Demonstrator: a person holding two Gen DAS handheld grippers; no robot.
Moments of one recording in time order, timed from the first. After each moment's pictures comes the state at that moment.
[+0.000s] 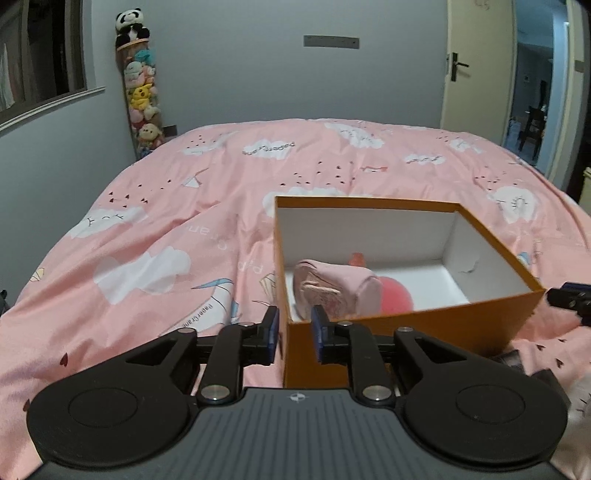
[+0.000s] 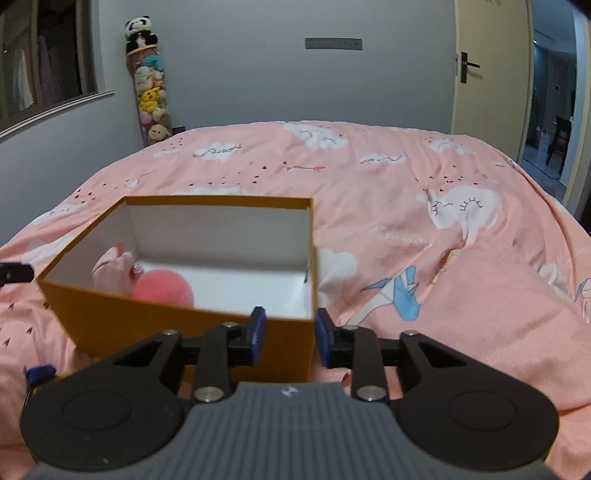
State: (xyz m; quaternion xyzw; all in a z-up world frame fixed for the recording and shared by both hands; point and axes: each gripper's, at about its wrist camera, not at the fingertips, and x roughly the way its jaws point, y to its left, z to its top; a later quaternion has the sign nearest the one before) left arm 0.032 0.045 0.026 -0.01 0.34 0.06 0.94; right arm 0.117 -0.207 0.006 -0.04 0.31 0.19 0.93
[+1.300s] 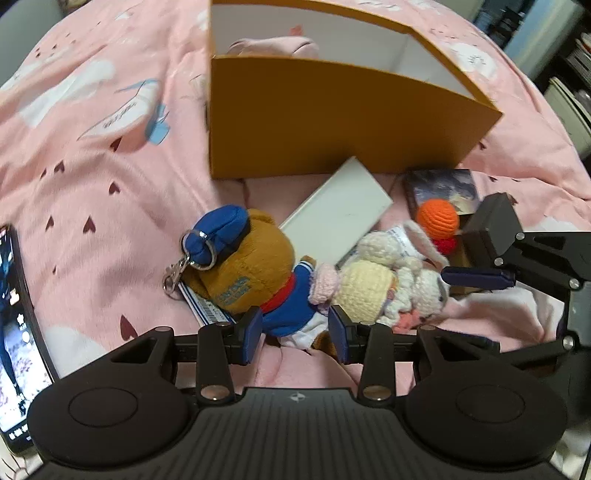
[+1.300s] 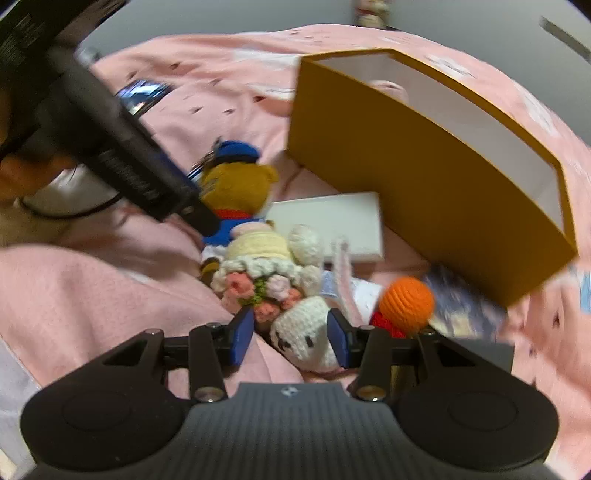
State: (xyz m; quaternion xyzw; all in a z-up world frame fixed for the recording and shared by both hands) left arm -0.004 0.036 -0.046 -0.06 0.57 -0.03 0.82; right arm 0.023 -0.116 -0.051 -0.27 0.39 0.46 0.75
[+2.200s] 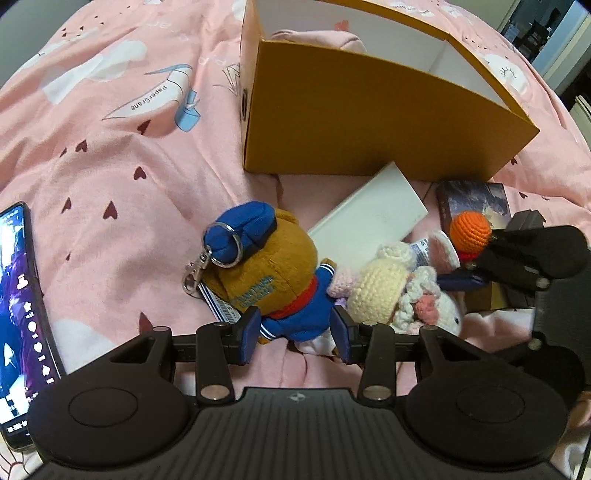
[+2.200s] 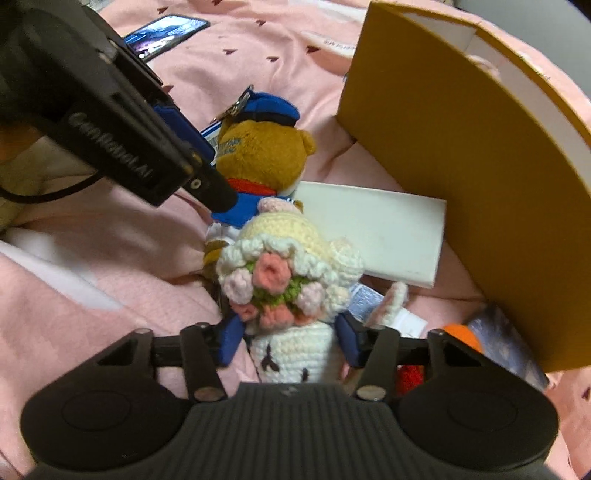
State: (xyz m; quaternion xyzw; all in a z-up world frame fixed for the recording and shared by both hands) left arm -0.001 0.046 -0.051 -0.08 0.57 0.01 0.82; right arm 0.051 -0.080 -0.076 -0.32 0.42 0.50 0.69
